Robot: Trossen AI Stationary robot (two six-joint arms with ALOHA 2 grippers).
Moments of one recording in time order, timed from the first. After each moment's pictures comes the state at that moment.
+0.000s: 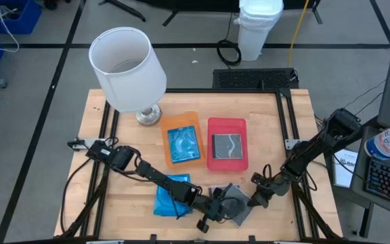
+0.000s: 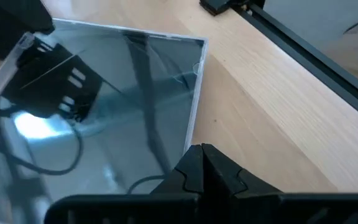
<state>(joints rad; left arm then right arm) -0.44 2.39 1.68 0.03 0.00 0.15 0.79 1.41 0.21 0.60 0.16 1.46</state>
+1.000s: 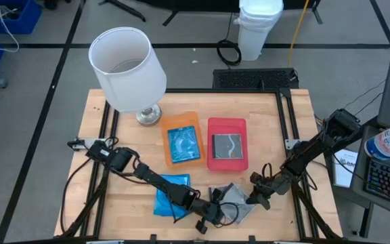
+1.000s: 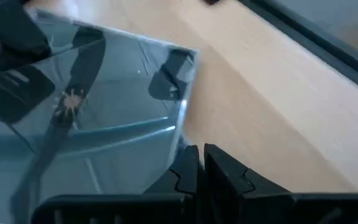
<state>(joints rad) -0.48 2.36 1.67 0.00 -0.11 0.24 0.79 1.41 0.21 0.68 0.19 1.26</state>
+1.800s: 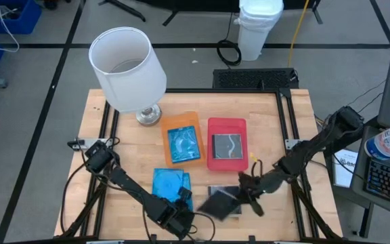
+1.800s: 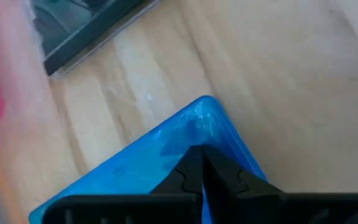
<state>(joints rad) -0.65 2.17 1.56 -0.68 -0.38 -0.13 0.62 1.31 0.66 0.15 0.14 0.67</state>
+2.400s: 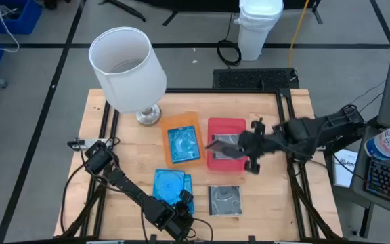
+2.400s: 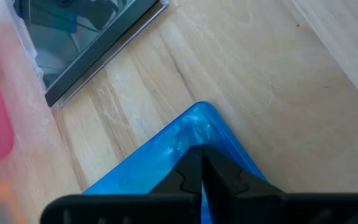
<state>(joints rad) -0.68 2.18 1.54 -0.59 -0.42 -0.02 0.26 1.31 1.41 -1.18 0.26 0.45</state>
